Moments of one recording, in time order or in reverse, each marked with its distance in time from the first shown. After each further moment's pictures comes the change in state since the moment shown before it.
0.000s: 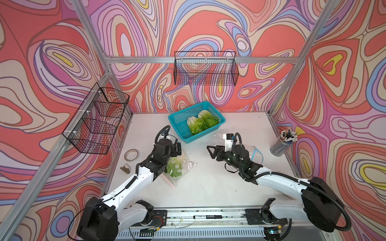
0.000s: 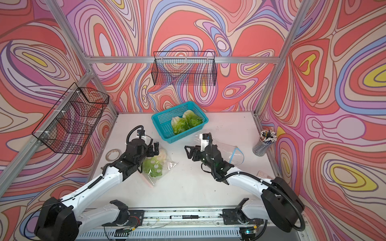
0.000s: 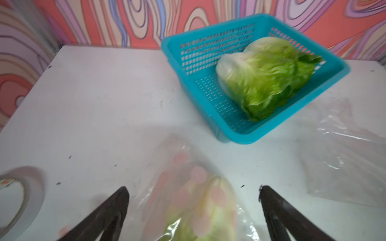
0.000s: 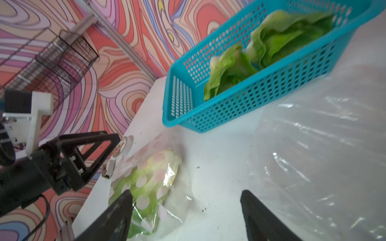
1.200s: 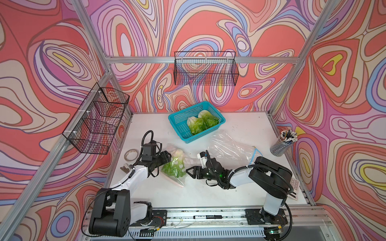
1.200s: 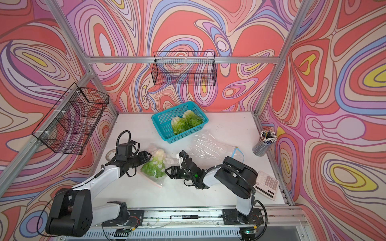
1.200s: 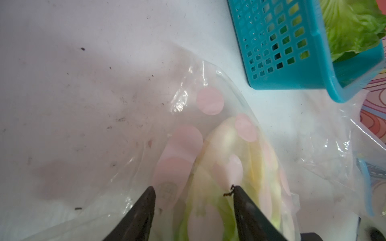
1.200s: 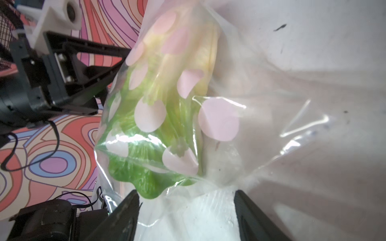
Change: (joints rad) left arm 0.306 0.100 -0.135 -0.013 0.572 -0.234; right arm 0.197 0.511 0.062 0.323 -0.189 0.289
